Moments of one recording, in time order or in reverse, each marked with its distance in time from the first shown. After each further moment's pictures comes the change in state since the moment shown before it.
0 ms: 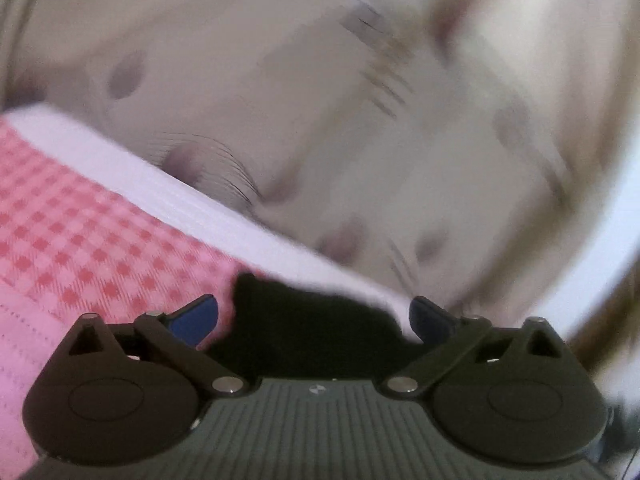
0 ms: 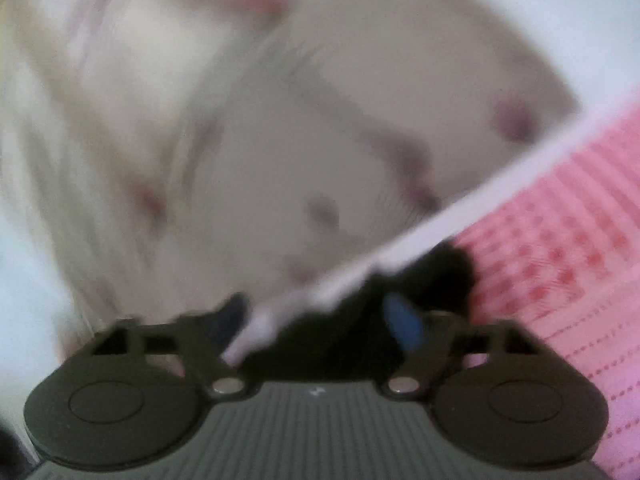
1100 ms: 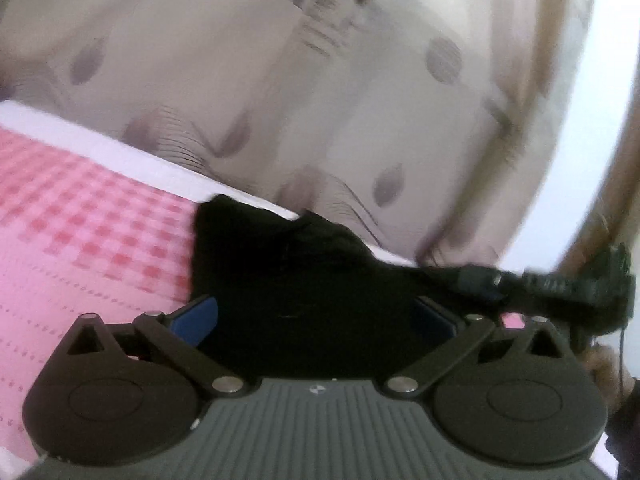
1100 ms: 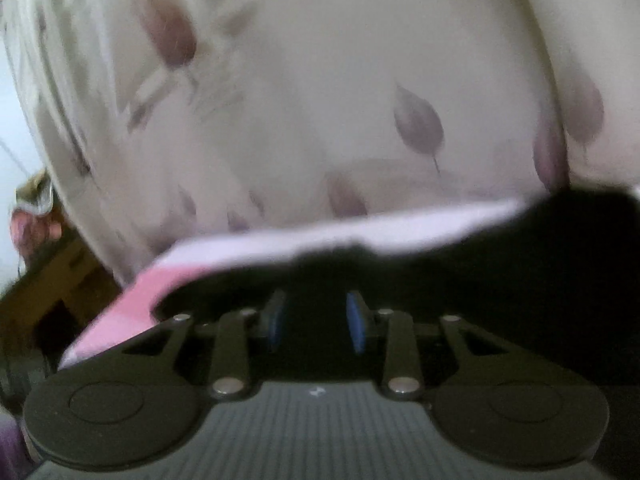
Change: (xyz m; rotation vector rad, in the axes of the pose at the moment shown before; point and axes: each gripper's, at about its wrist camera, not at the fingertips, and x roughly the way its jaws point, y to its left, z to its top) left arm 0.001 -0.006 -0.065 0.110 -0.009 -0.123; right arm 0.127 0.082 -0.027 -0.238 0.180 -0.047
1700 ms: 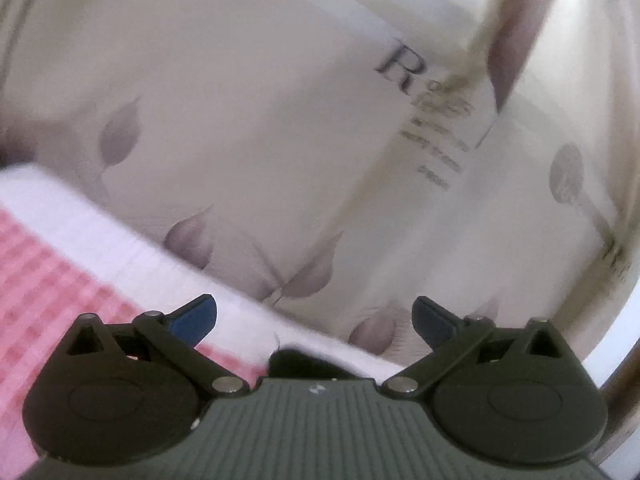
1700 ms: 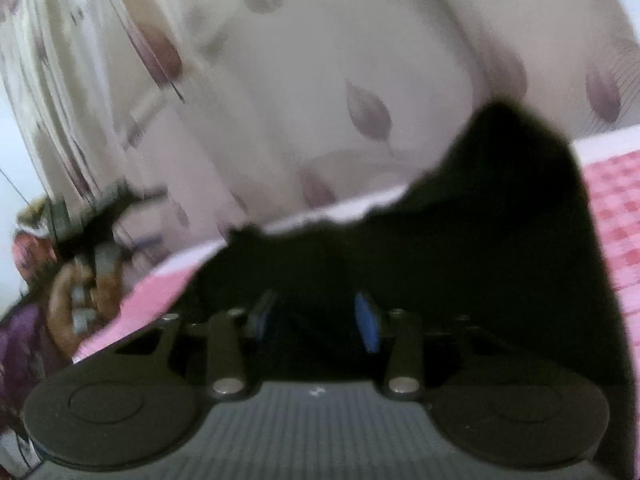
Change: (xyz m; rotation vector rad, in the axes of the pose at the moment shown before) left arm 0.056 0.051 0.116 -0.152 -0.149 0.228; right arm -0.046 -0.031 -0.051 0.092 -0.144 0.004
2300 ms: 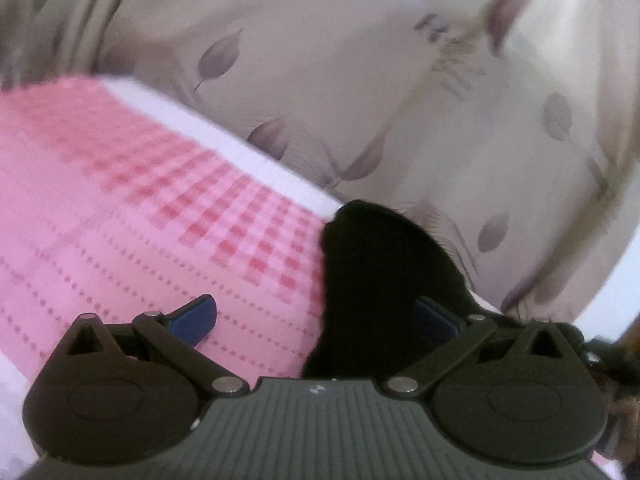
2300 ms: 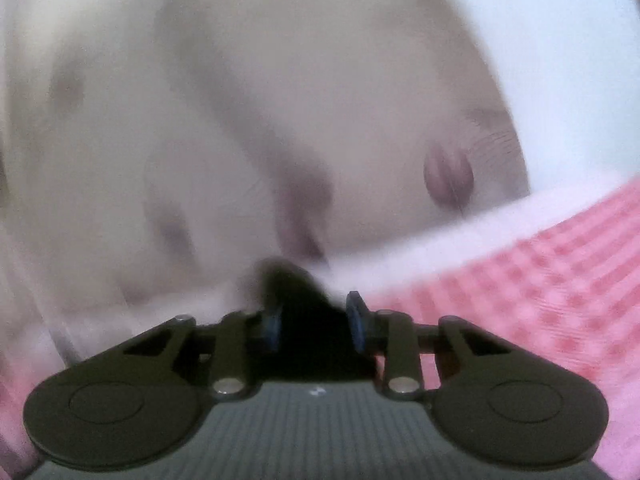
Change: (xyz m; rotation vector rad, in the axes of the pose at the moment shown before) left arm -0.089 0.044 -0.111 -0.074 0.063 0.070; right arm 0.008 -0.111 0.104 0.213 -0.219 -0.310
